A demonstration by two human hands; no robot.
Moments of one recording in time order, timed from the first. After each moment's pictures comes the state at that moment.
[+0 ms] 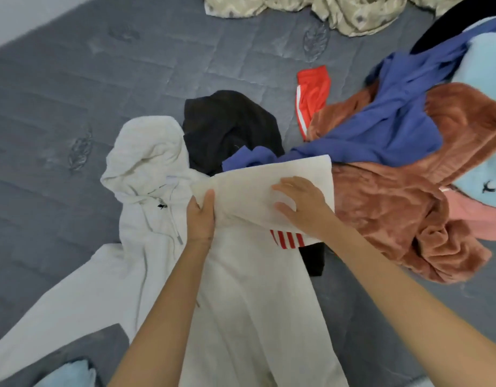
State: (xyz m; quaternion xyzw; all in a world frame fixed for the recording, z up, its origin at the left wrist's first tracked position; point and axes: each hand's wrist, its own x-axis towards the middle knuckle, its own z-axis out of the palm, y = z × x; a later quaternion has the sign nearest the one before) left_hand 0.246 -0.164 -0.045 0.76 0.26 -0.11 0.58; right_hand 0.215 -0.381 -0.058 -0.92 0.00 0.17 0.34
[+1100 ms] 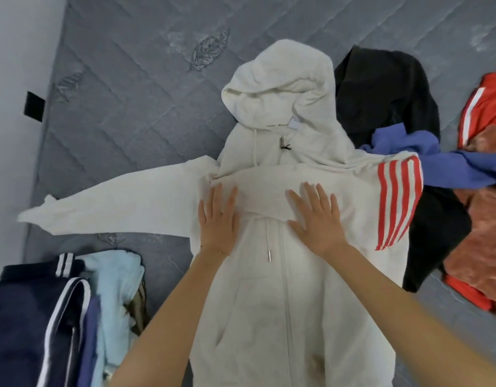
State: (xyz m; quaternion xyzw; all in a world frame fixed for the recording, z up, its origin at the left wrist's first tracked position) left_hand 0.106 0.070 -0.143 0.97 0.11 -0.15 0.15; right_hand 0.163 -0.162 -0.125 -0.95 -0.19 0.21 0.12
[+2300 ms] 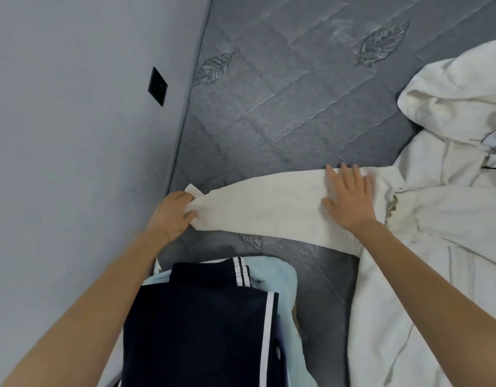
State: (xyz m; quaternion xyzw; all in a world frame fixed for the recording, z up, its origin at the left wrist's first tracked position) left_hand 0.027 0.534 -0.120 0.94 0.15 -0.24 0.19; right_hand 0.172 0.178 -0.154 -0.96 -0.17 0.24 0.06
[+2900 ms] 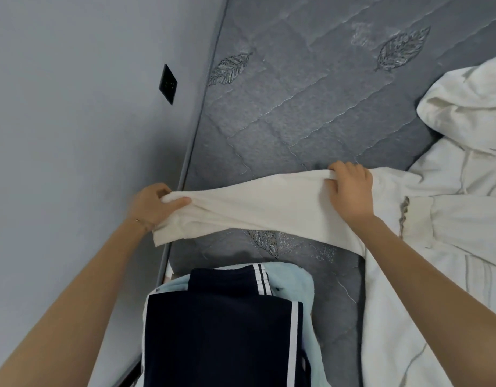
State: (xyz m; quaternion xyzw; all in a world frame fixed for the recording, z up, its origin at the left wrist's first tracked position) left_hand 0.030 0.590 -0.100 0.88 0.36 -0.17 0.28; right_hand 0.184 0.230 -0.151 -0.96 -0.17 0.05 0.19
